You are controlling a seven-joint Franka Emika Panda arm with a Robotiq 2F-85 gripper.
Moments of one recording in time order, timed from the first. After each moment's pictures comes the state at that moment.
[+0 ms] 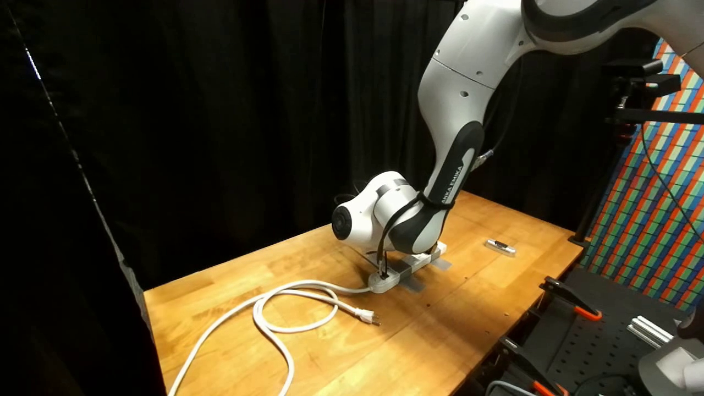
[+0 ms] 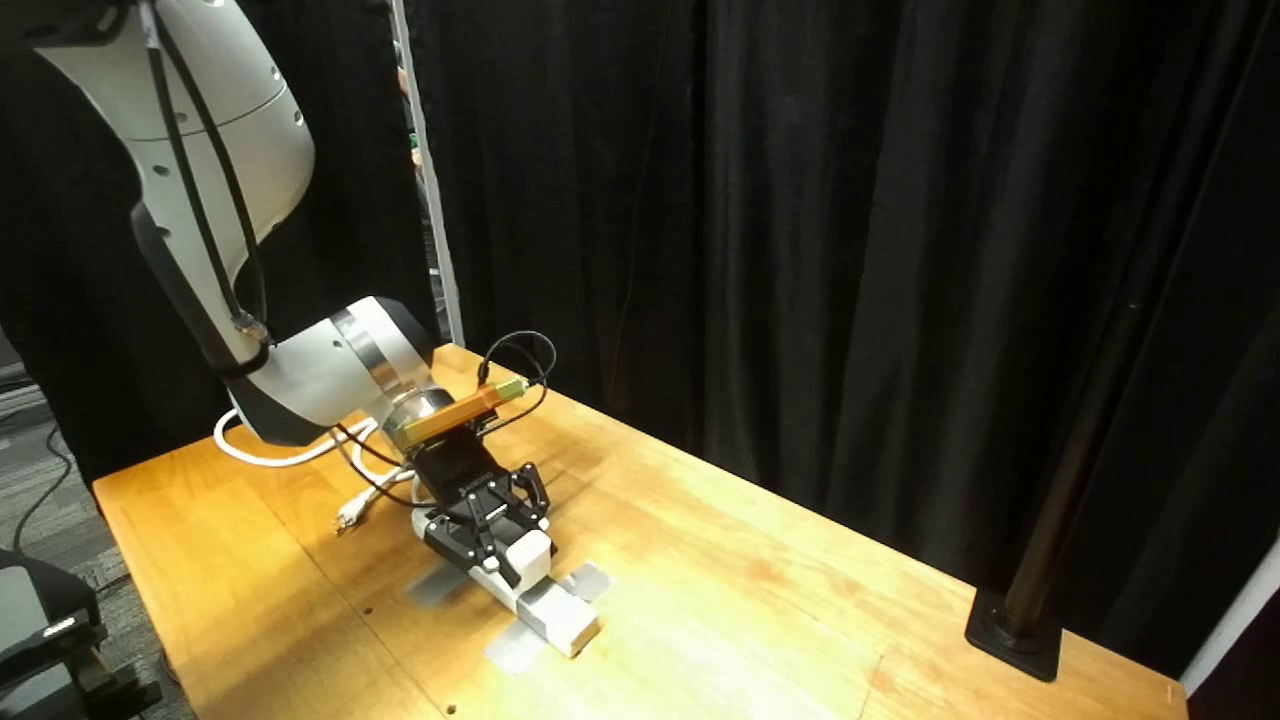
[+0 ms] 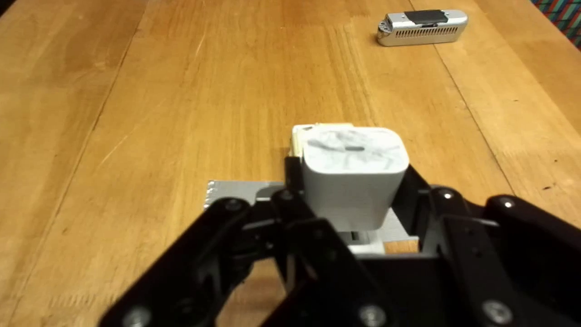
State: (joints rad) arm 0.12 0.86 0.13 -1.90 -1.24 1.86 -0.34
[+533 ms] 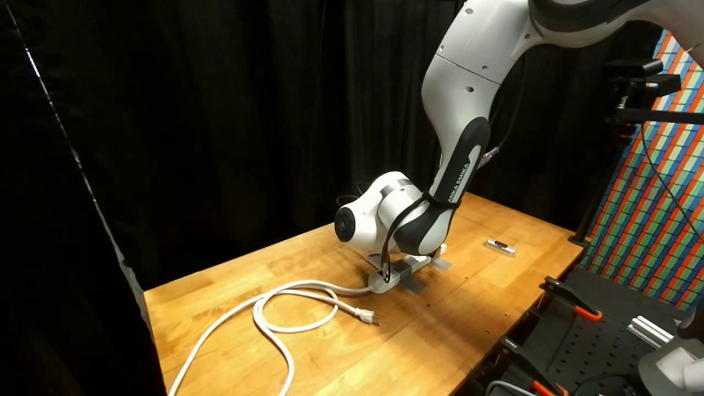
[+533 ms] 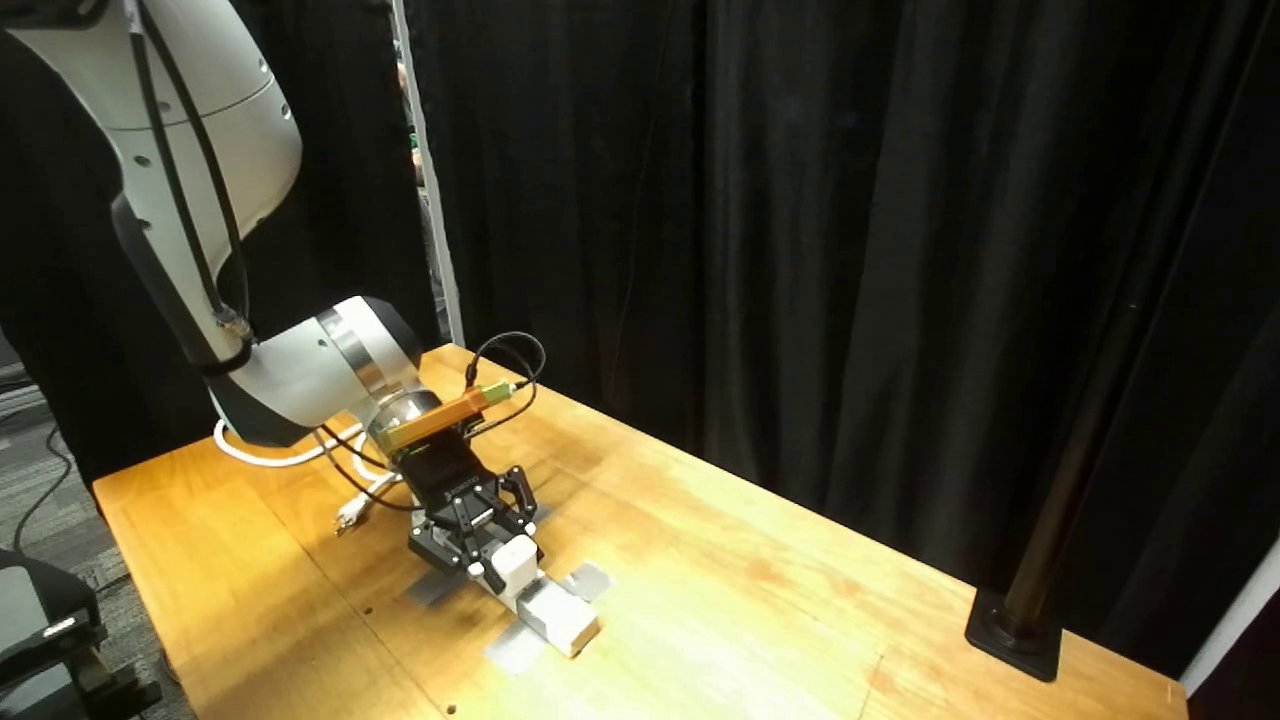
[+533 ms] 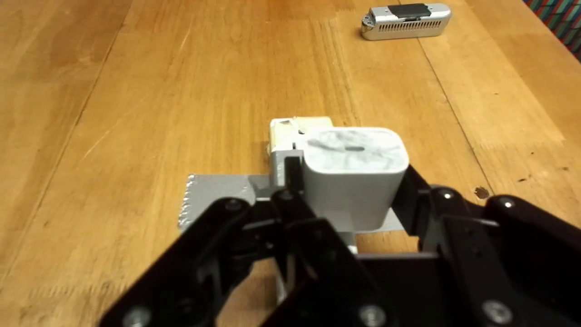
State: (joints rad) arm 0.12 0.84 0.14 -1.95 -1.24 1.87 -0.31
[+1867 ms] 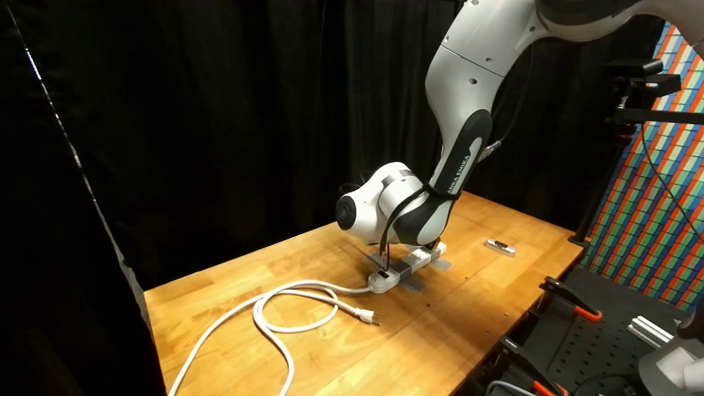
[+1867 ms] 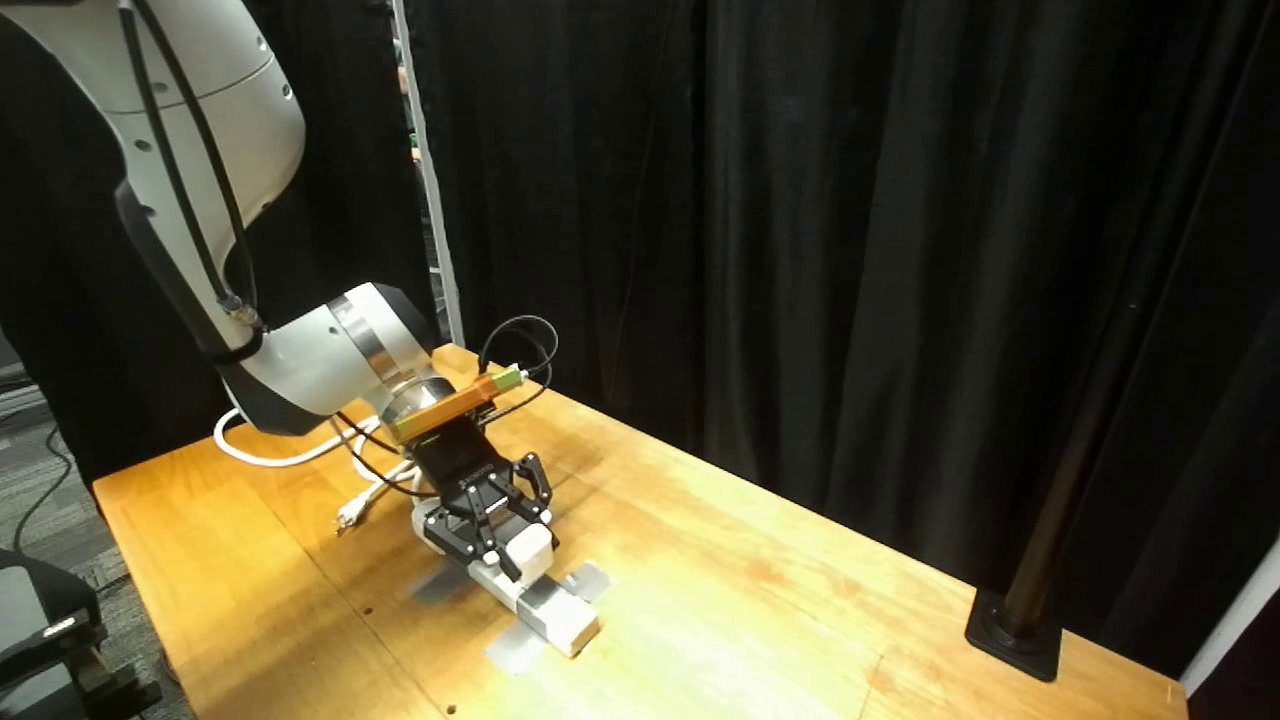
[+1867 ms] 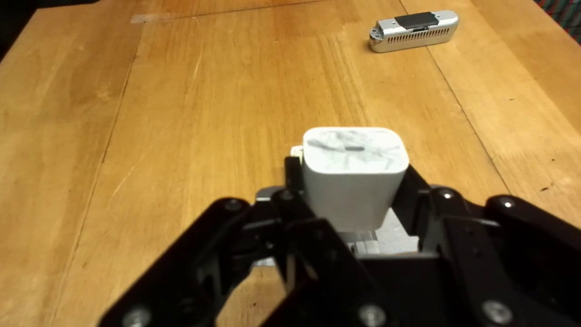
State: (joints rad) arm 0.10 0.81 0.13 -1.94 -1.24 1.87 -0.28
